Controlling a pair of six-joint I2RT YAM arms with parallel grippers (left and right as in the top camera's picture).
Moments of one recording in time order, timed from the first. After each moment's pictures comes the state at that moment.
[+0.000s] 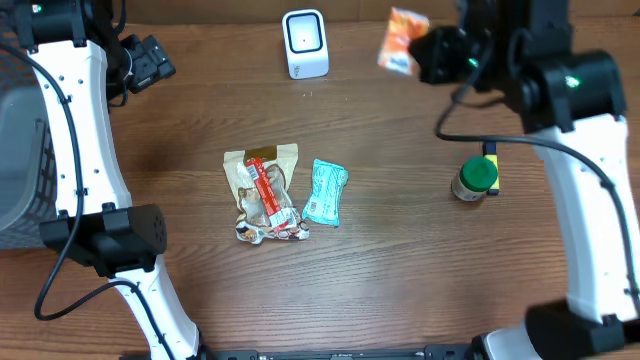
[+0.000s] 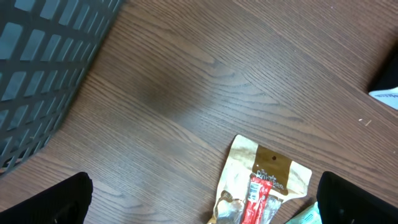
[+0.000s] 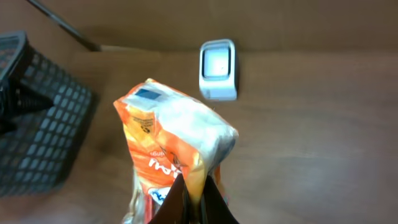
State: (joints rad) left arm 0.14 2.16 2.56 -1.69 -0.05 -0.46; right arm 0.24 1.67 2.02 -1.04 -0.30 0.21
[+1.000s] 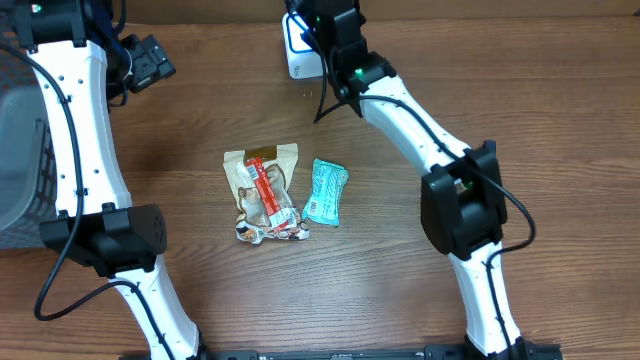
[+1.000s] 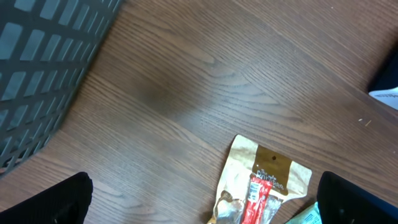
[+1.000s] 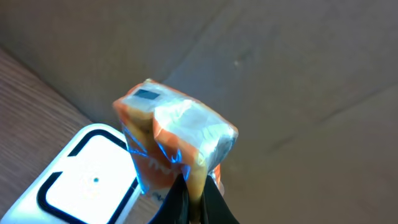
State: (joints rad) left arm 0.14 2.16 2.56 -1.69 -0.05 -0.46; right arm 0.48 2.36 2.07 -0.03 0.31 -0.55
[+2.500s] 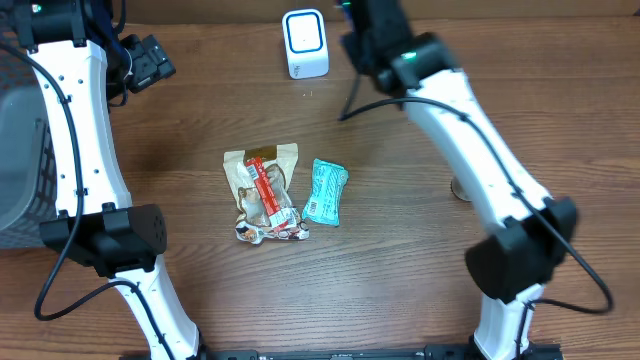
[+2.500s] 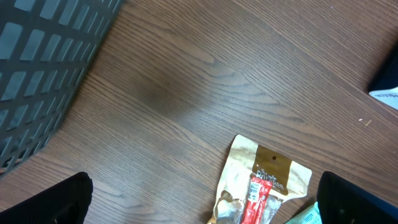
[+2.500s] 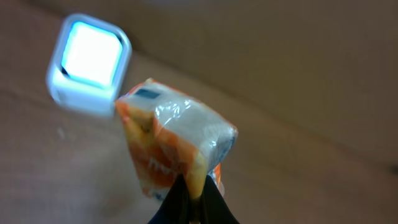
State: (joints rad) left arm 0.14 2.16 2.56 -1.69 -0.05 -0.46; right arm 0.44 2.02 2.08 -0.89 0.40 -0.12
